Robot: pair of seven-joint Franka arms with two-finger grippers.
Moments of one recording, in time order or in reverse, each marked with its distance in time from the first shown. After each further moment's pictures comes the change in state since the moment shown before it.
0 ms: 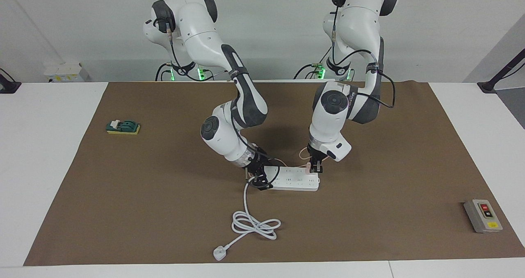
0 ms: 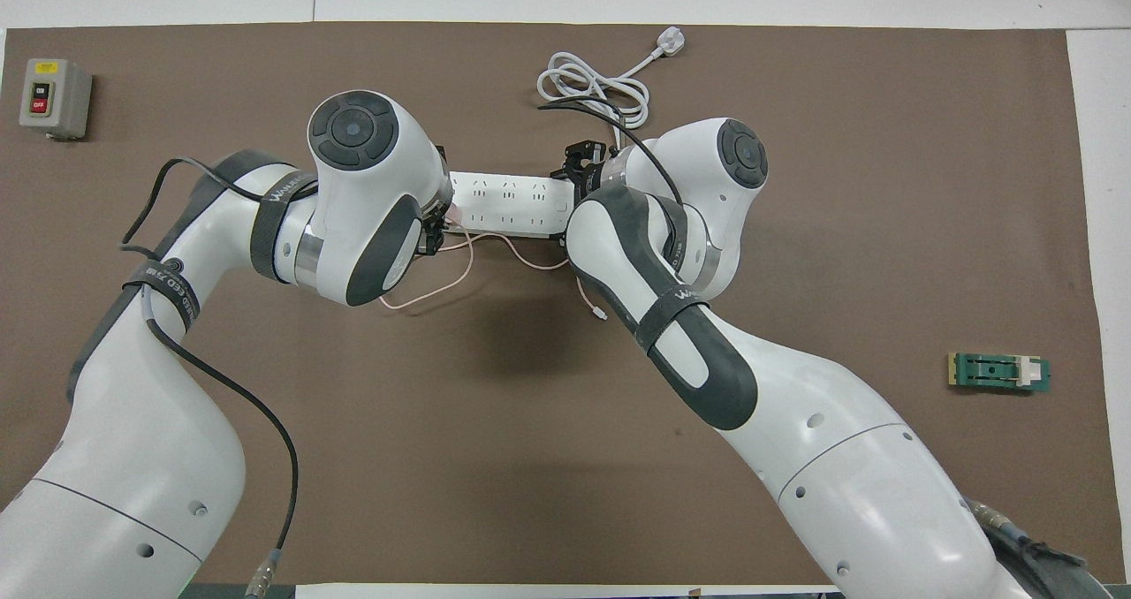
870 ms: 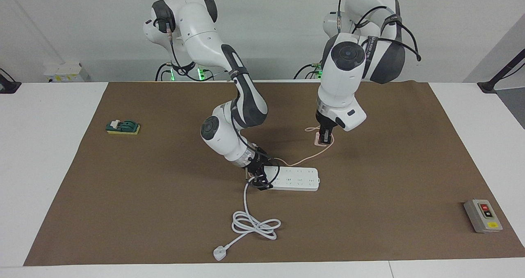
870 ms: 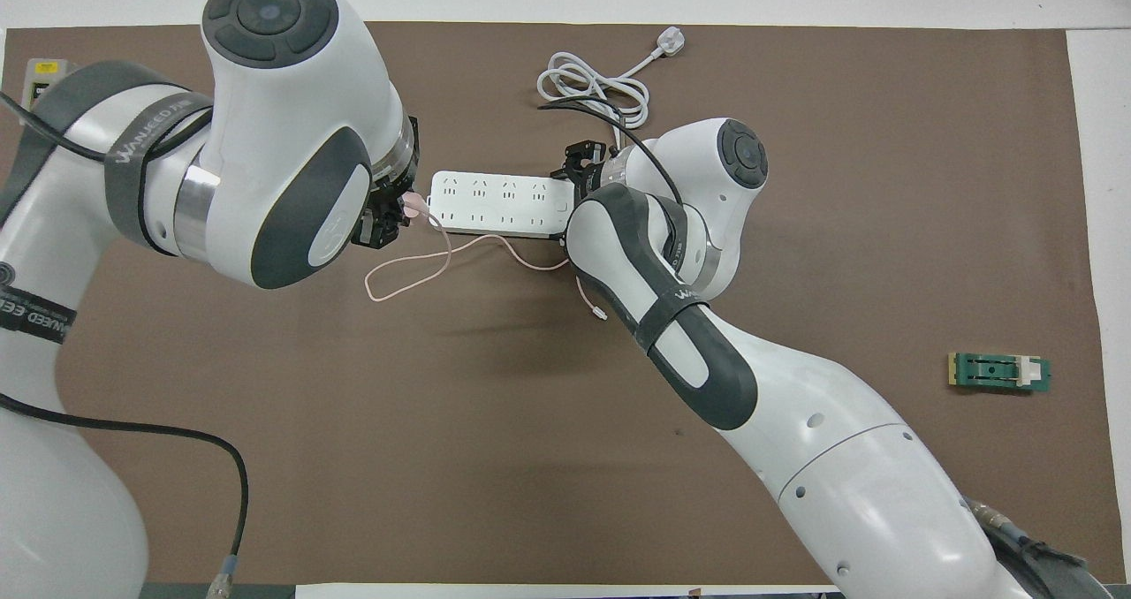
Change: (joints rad) left arm -0.002 -0.105 -0.013 0.281 0.010 -0.489 0.174; right arm 0.000 0.000 0.000 -0.001 0.001 0.001 0.000
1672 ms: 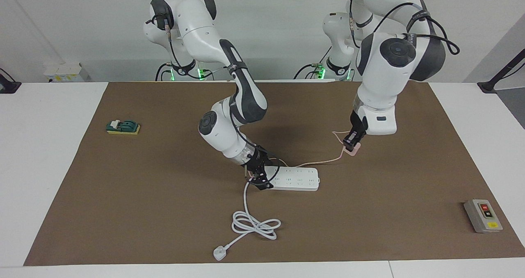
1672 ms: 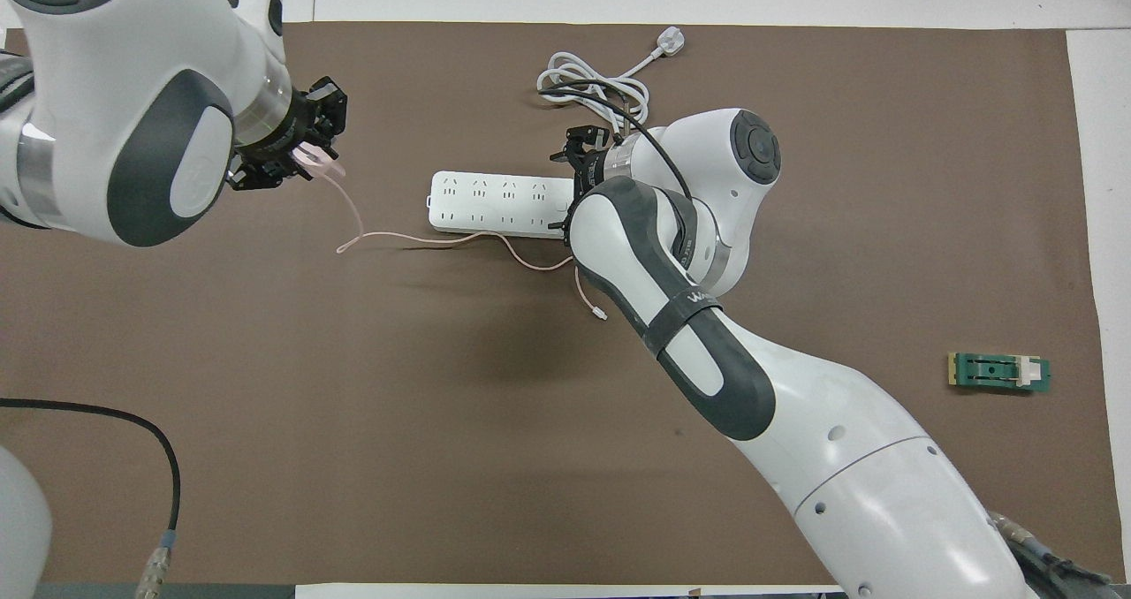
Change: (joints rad) left arm 0.152 -0.007 0.023 0.009 -0.004 0.055 0.782; right arm -0.005 -0.053 -0.002 0.003 0.000 0.009 0.000
